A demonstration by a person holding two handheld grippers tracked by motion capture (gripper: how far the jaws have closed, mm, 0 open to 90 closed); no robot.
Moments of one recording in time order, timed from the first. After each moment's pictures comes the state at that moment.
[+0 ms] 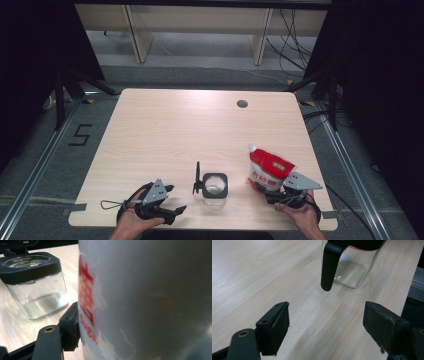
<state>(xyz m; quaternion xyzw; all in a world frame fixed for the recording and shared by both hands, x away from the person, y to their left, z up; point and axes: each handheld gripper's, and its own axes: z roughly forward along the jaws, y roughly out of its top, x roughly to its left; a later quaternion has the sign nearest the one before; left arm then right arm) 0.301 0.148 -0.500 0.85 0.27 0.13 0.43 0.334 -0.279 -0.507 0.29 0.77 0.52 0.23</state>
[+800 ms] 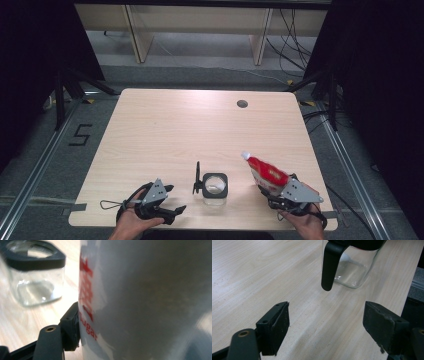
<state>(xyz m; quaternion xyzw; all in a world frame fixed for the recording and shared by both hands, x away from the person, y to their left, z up) 0.301 0.147 -0.501 0.85 0.27 0.13 0.44 0.304 -0.272 -0.482 0.23 0.80 0.45 0.34</state>
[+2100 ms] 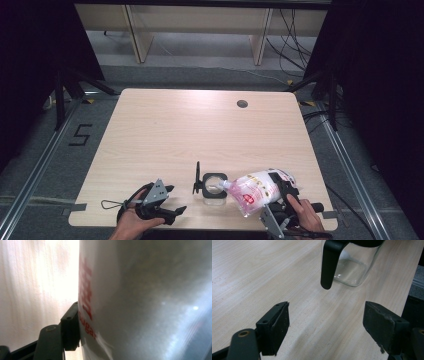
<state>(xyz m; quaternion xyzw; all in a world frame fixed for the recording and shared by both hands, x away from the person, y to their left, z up) 0.300 0.145 -0.503 0.84 0.28 0.13 0.44 0.265 -0.231 -0.468 -0.01 0.81 0.14 0.56</state>
